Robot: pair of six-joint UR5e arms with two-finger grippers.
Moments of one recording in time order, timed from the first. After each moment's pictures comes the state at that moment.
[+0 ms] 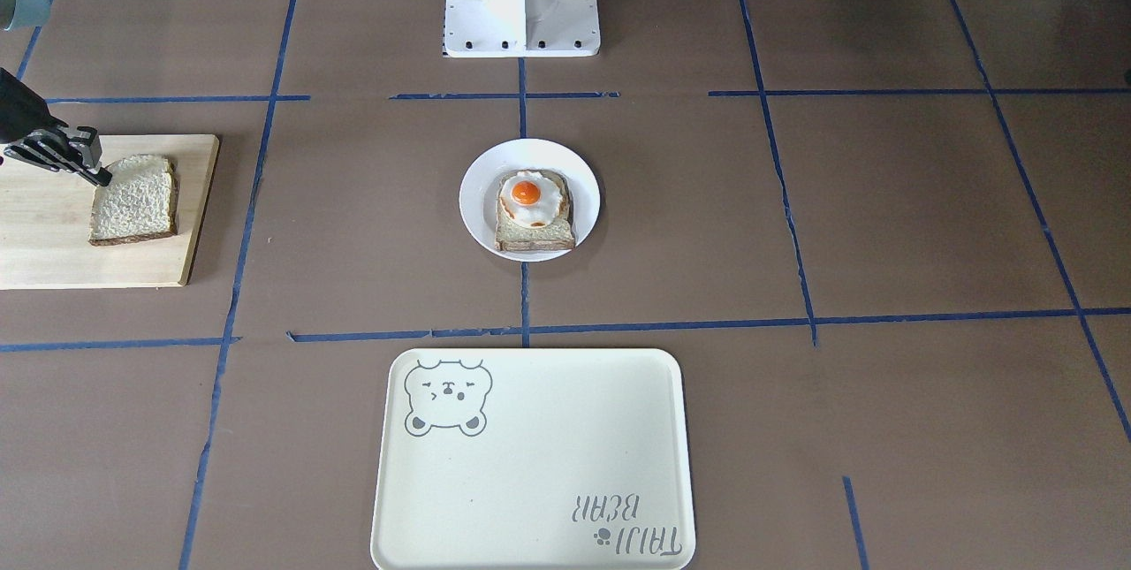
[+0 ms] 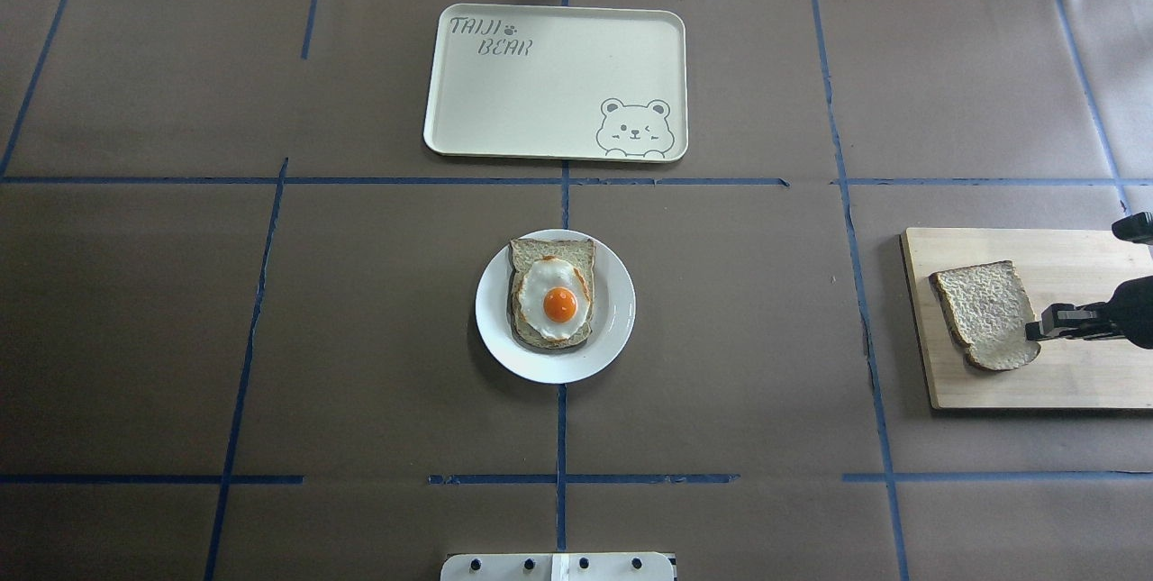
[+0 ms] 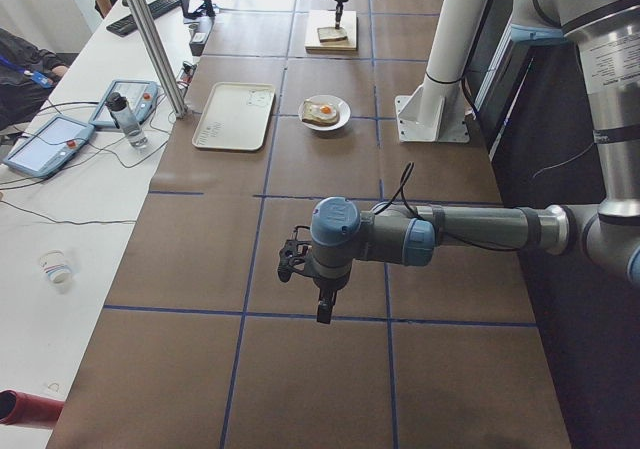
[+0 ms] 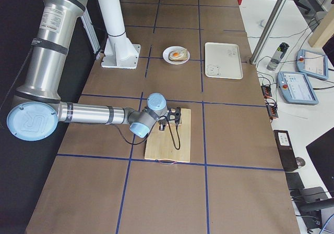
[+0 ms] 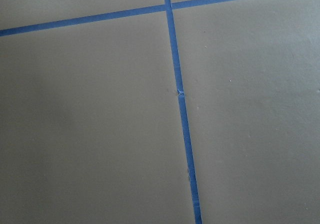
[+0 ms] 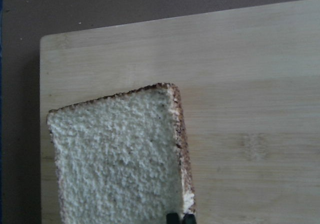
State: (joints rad) left arm -1.54 -1.26 -1.87 -1.66 -2.33 0.06; right arm 0.90 -1.86 1.68 -0.56 2.22 1.07
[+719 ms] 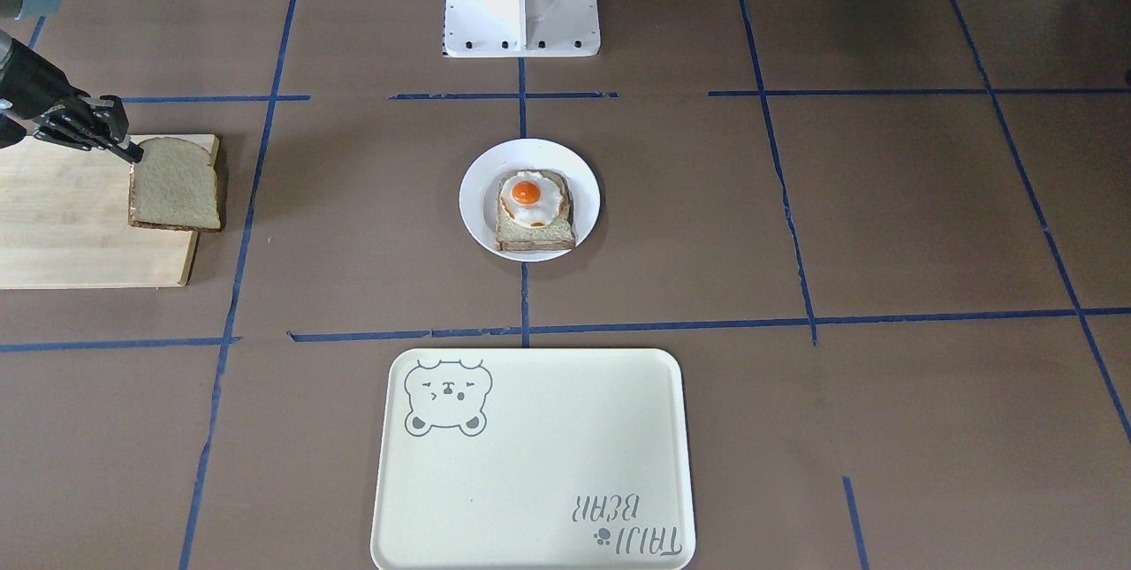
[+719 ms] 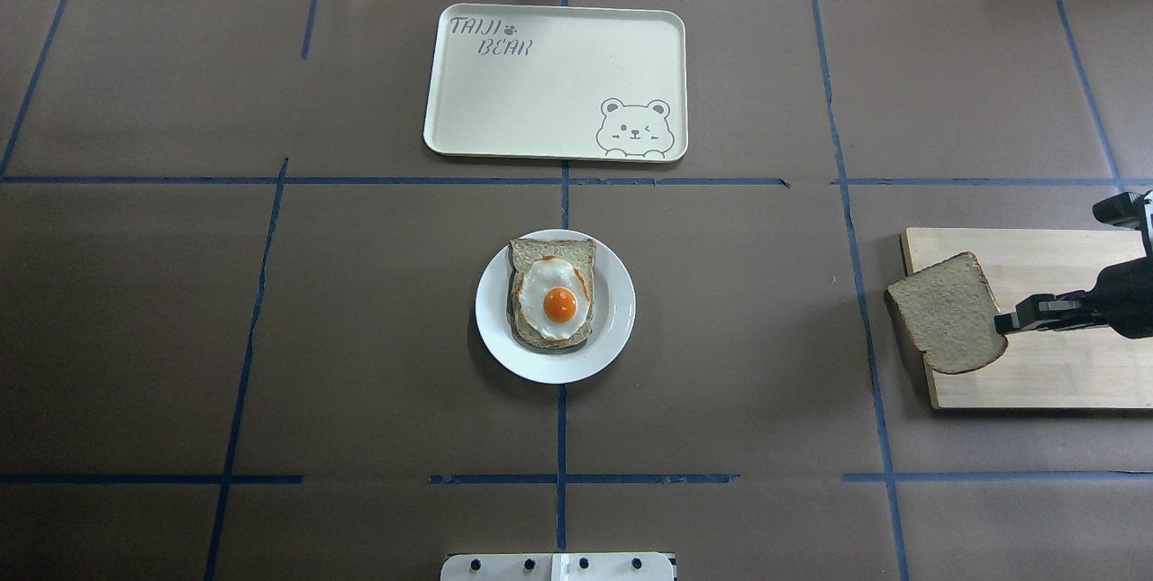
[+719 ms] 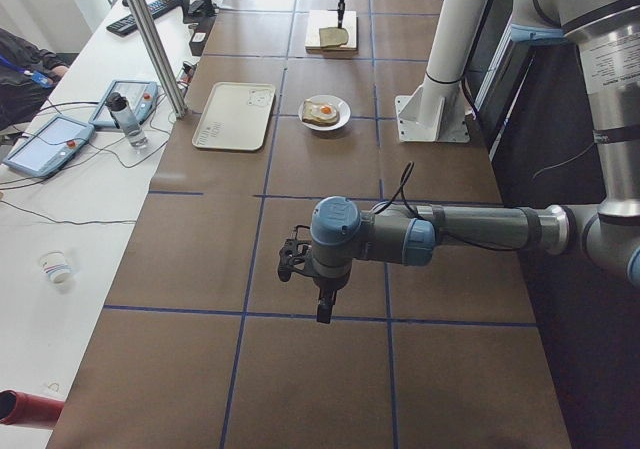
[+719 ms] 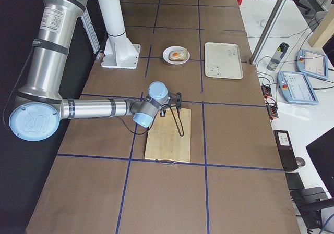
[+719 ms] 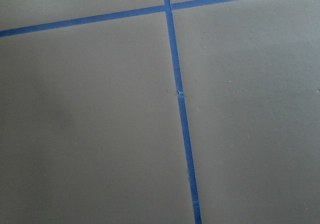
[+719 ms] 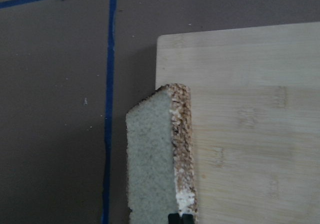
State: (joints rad) left arm -1.54 -1.26 -1.88 -1.66 -2.33 0.06; right arm 0.92 -1.83 1.80 -0.57 2.31 1.07
